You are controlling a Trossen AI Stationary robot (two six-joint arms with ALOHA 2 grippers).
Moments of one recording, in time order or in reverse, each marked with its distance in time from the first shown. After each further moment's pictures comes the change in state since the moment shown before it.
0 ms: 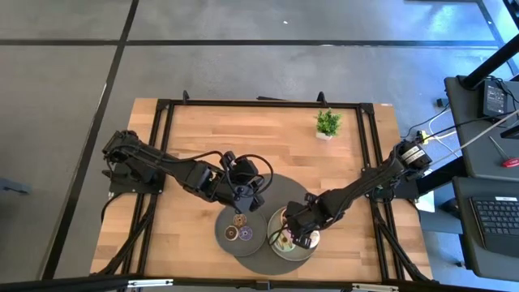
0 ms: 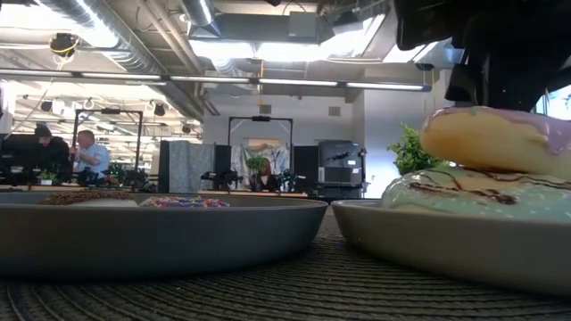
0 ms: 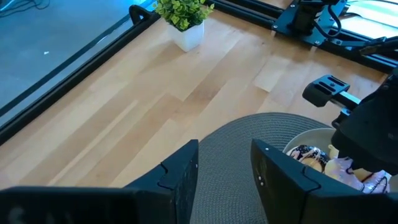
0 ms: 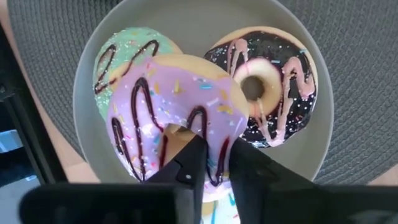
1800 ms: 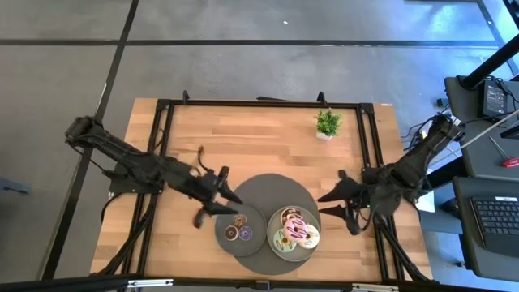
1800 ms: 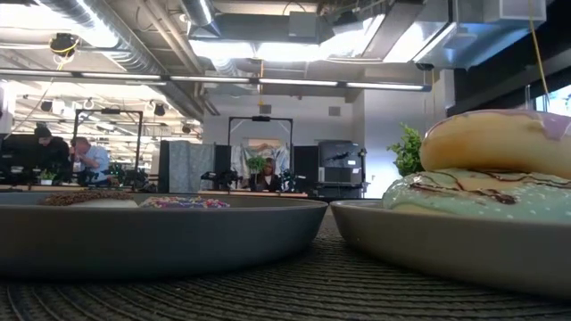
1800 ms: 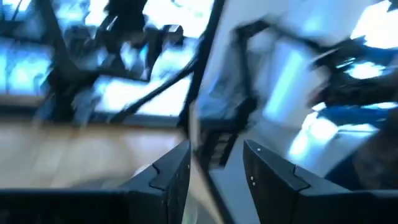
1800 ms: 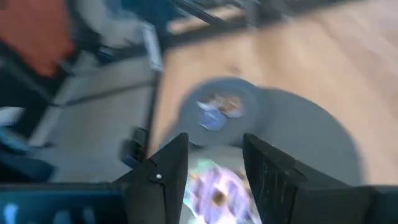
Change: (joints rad) left arm -0.025 -0.534 -0.841 1.177 0.675 0.470; right arm 0.232 -0.733 -0.283 0.264 0.500 -0.208
